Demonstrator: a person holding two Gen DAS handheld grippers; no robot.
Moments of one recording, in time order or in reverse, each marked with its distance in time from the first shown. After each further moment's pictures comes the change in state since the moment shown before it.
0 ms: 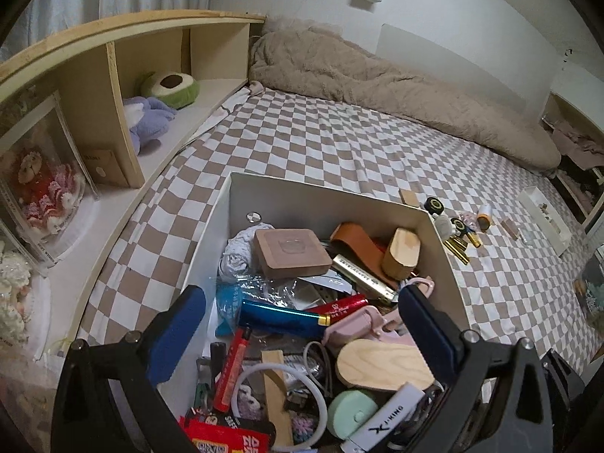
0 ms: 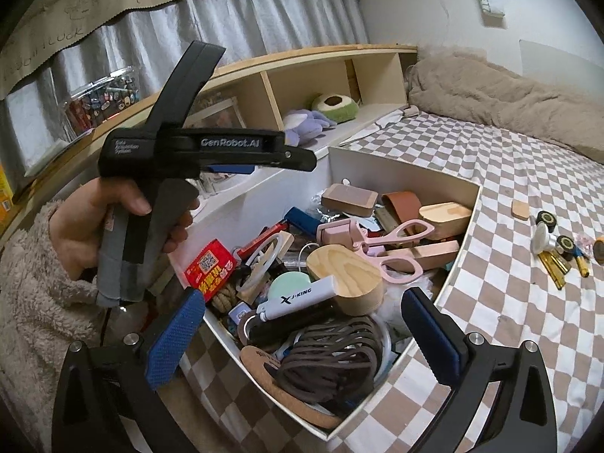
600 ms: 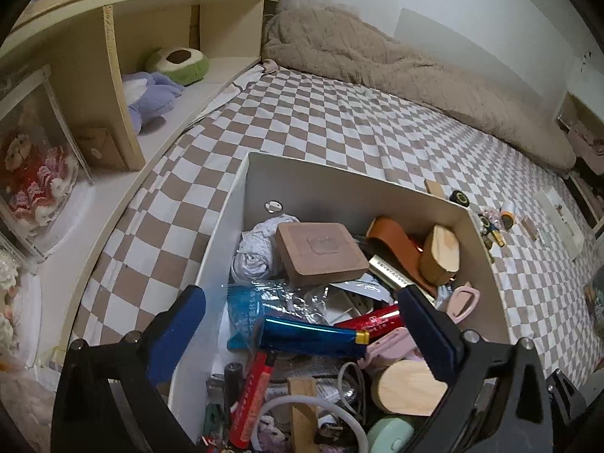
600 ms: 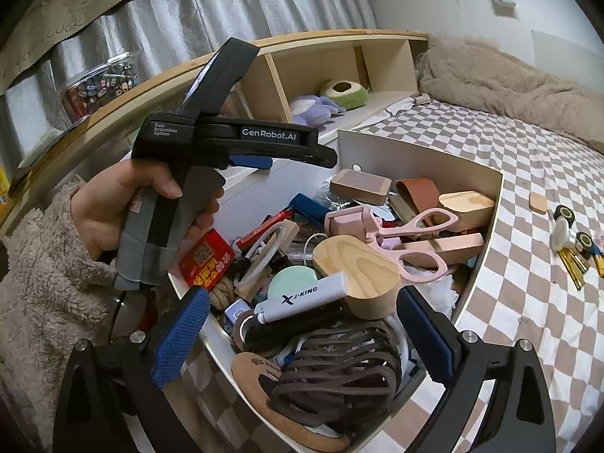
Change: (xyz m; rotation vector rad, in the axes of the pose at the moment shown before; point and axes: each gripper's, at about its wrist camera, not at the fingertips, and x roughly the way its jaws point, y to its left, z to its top) left arm 0.046 0.025 0.007 -0.040 0.075 0.014; right arm 0.031 0.000 -0.003 -0.005 0.047 0.034
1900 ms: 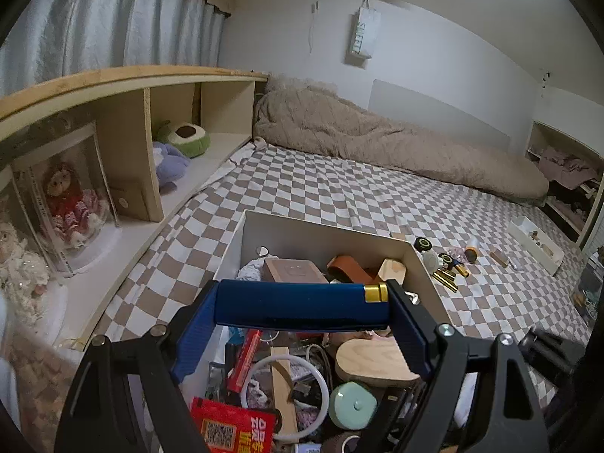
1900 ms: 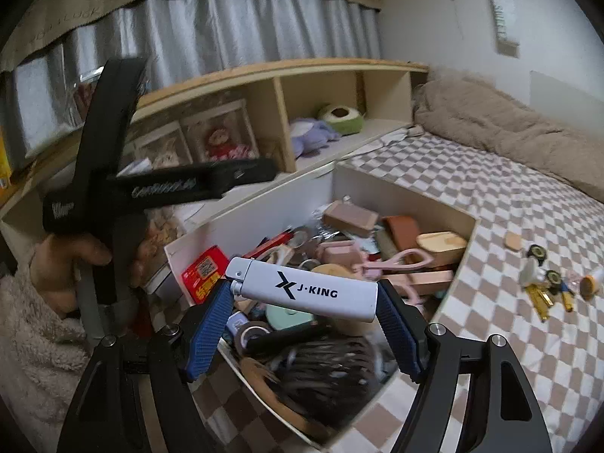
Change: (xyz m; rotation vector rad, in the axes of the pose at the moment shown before) left arm -0.087 -0.012 -0.047 0.035 -0.302 -0.035; right arm -0.021 0.018 0.010 -0.093 -0.039 -0.057
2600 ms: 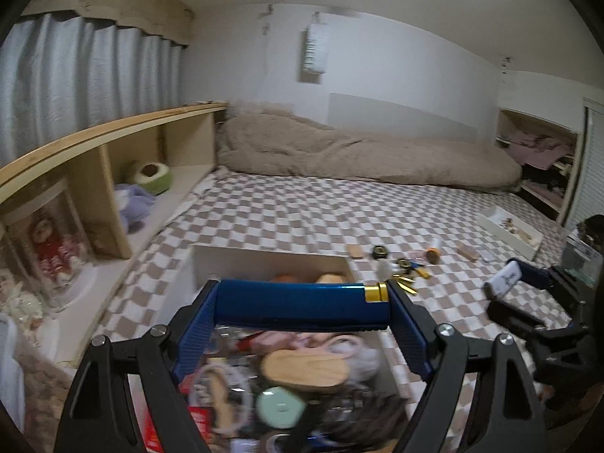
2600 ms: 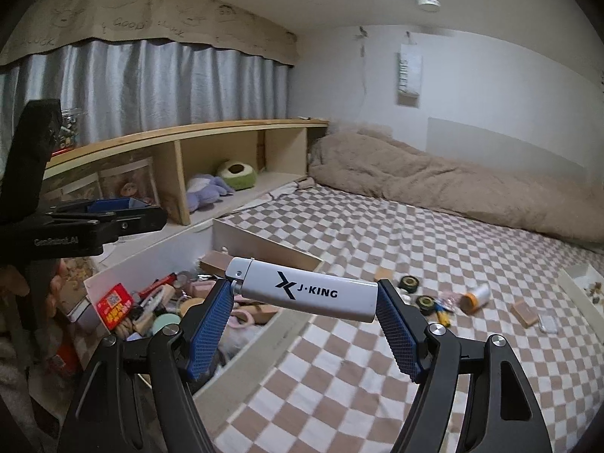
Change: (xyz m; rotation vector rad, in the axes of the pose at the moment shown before) left arm -0.047 -0.067 0.006 0.107 -0.078 -0.042; right arm -0.102 -0.058 0.001 0.020 -0.219 -0.369
